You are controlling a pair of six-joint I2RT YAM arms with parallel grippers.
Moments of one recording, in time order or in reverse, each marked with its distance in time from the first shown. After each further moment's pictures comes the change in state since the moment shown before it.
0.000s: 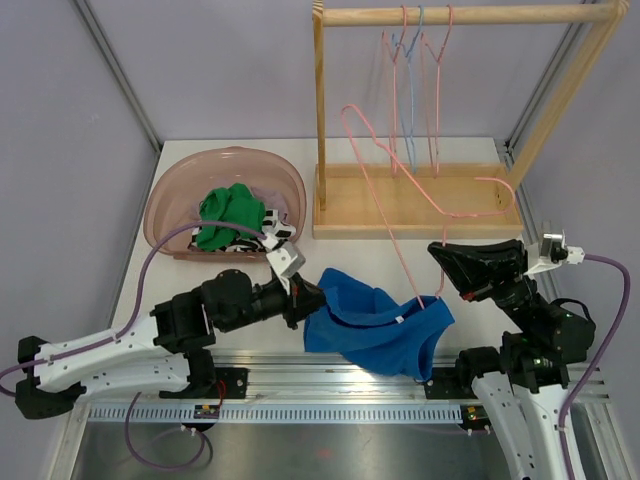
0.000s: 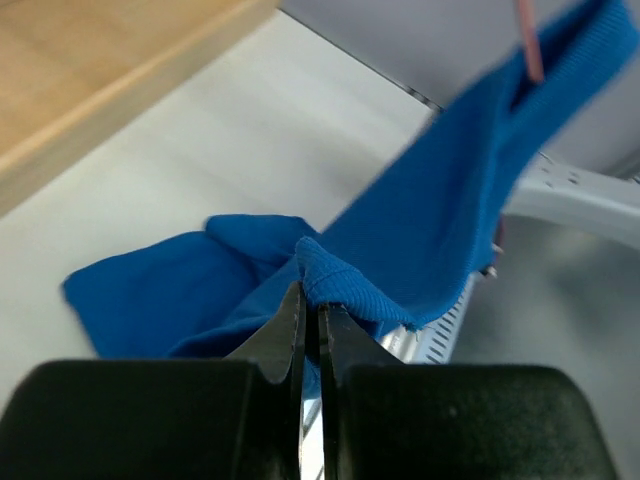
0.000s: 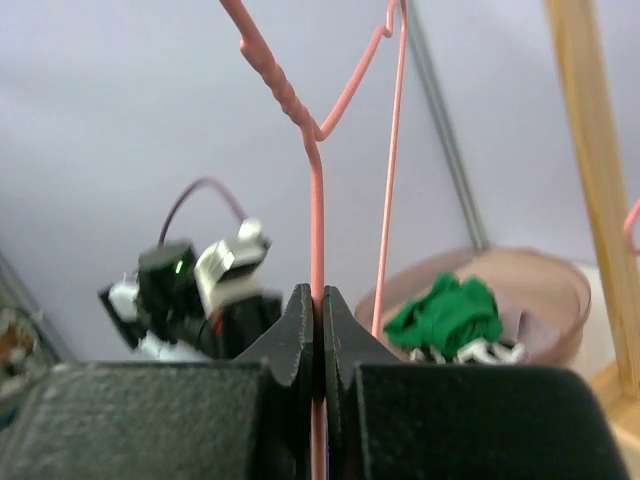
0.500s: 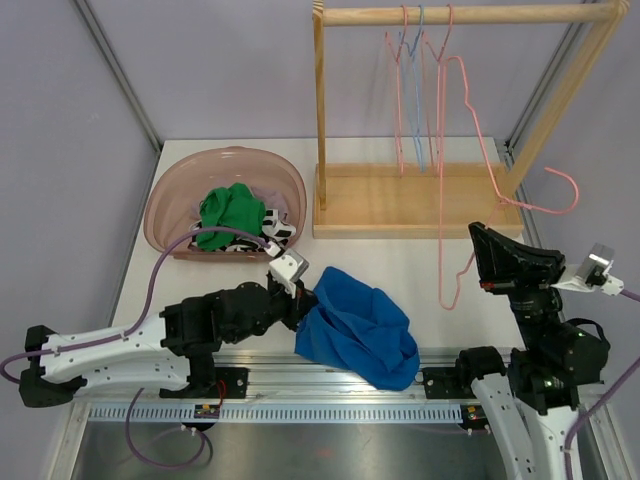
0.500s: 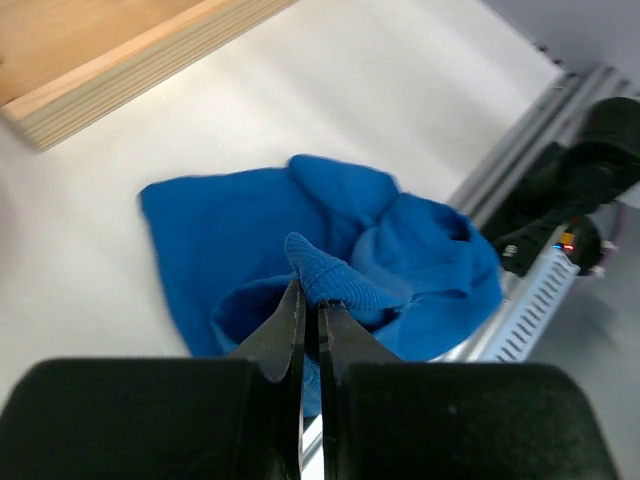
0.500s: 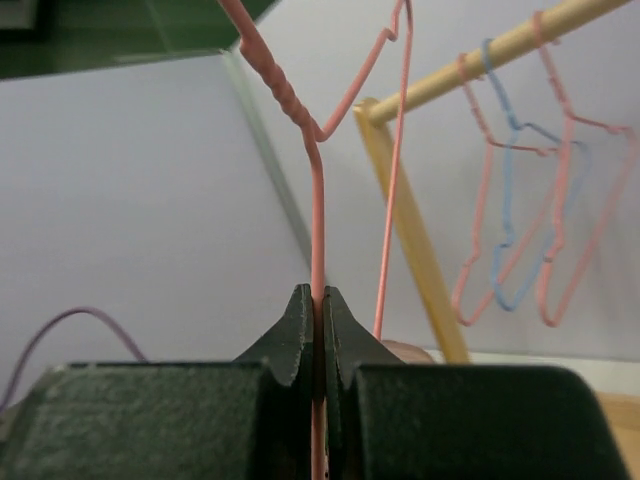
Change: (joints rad) left arm -0.111 0.037 -0.032 -0.106 -0.265 -0.051; right arm 0.001 -0.104 -0.021 -0.040 0.402 -0.169
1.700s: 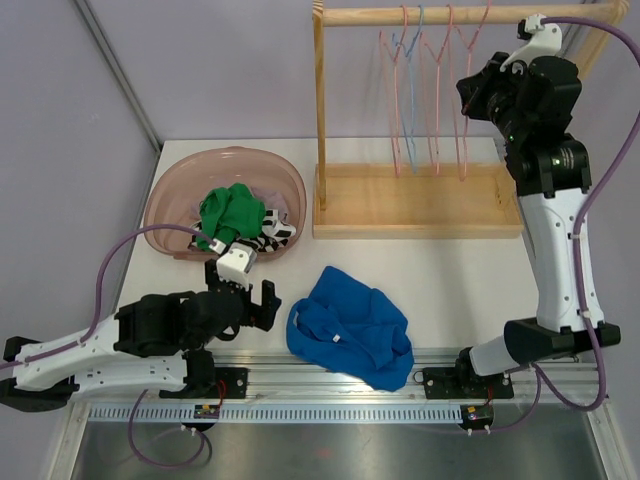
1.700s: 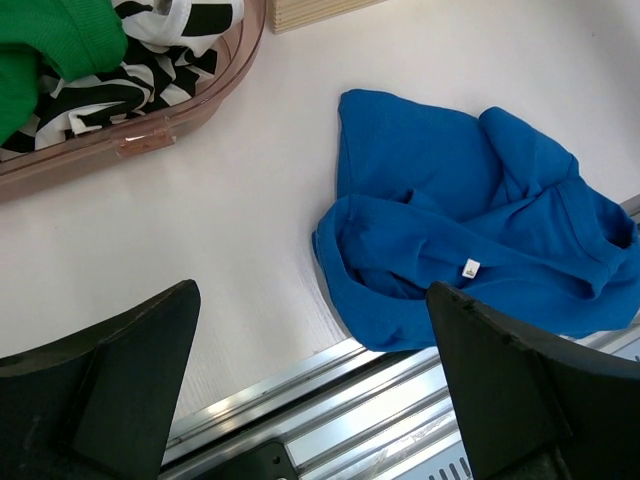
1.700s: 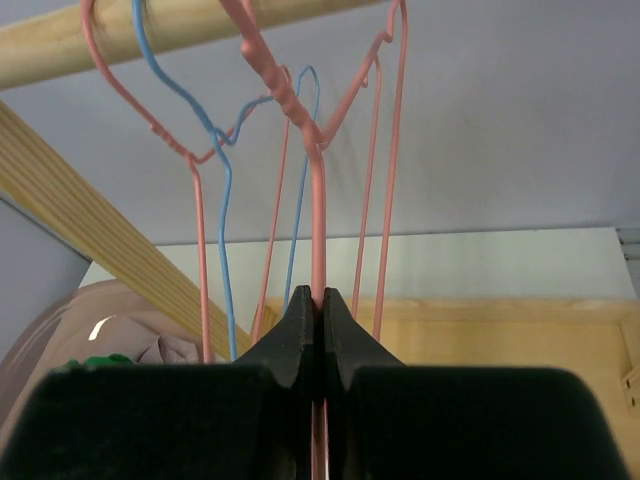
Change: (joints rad) left arm -0.008 -0.131 0.155 -0.635 -0.326 -0.255; right arm 0.000 1.207 1.299 -0.871 0.265 -0.468
